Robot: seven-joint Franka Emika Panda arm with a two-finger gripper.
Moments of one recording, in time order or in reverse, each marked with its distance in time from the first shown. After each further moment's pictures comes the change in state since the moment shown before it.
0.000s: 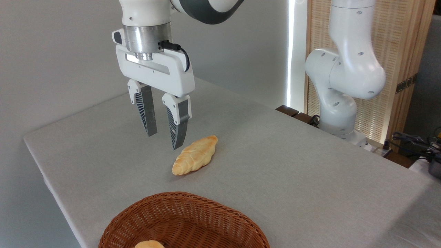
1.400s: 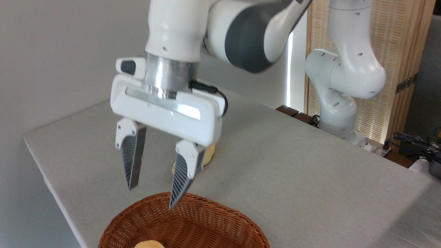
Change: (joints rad) arm 0.024 0.063 0.202 -0.086 -0.073 0.448 -0.069
